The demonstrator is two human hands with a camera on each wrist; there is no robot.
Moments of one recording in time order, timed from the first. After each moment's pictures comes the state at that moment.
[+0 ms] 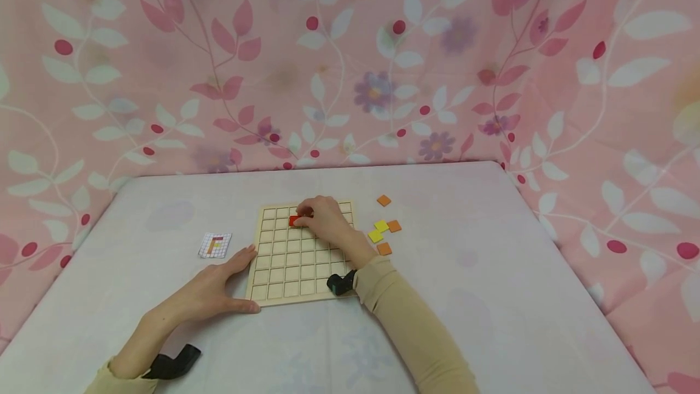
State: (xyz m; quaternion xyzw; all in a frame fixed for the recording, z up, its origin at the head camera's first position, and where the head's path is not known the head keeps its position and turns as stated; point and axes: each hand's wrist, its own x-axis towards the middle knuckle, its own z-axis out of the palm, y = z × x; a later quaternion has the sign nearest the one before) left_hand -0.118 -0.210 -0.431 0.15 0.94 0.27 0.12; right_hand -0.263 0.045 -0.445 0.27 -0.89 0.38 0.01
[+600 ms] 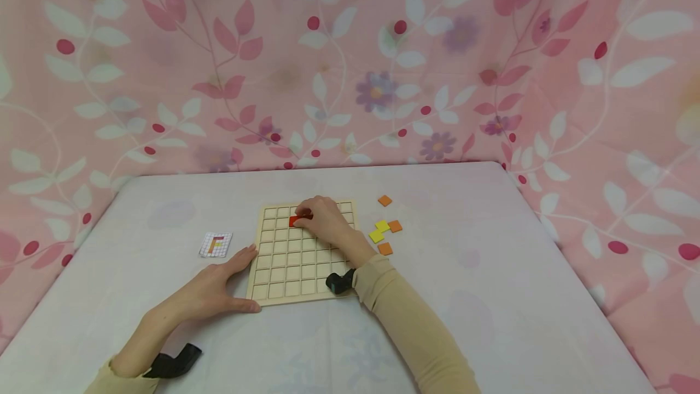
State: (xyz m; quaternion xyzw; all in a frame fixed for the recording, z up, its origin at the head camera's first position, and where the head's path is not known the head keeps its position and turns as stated) left_hand -0.119 -0.209 -0.429 0.15 0.94 0.27 0.13; right_hand -0.263 0.042 -0.445 0.30 -0.88 0.36 0.02
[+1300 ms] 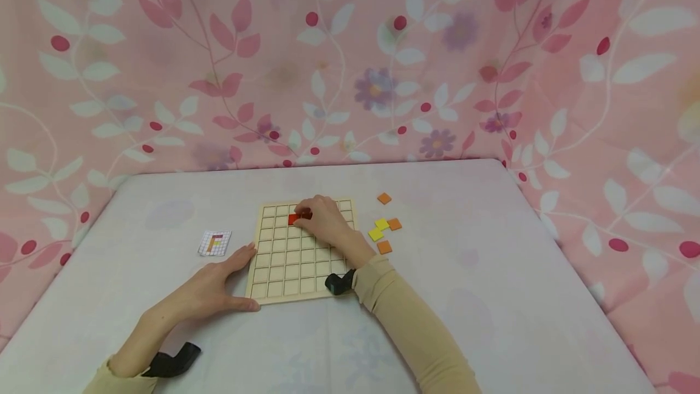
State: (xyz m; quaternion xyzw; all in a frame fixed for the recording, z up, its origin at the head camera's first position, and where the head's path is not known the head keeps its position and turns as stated) left_hand -0.119 -0.210 -0.431 0.15 0.94 0.27 0.13; right_hand -0.260 0.041 -0.446 0.29 -0.89 0.36 0.02
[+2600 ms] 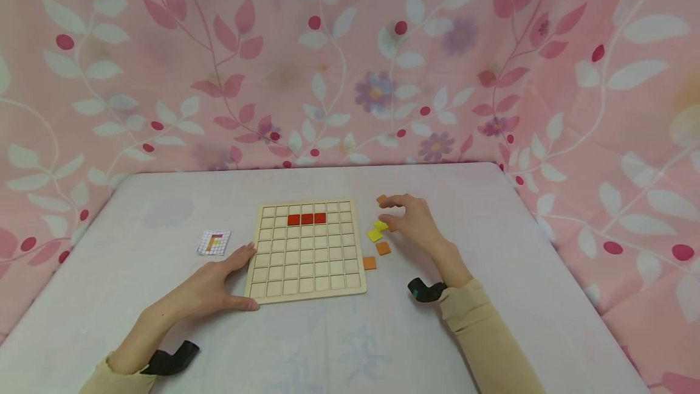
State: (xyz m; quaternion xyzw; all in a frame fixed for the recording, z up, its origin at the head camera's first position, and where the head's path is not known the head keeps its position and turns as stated) left_hand -0.119 -0.210 -0.429 0.15 0.95 0.26 0.12; right_hand -0.230 0.207 -0.419 0.14 -0.91 0.39 0.04
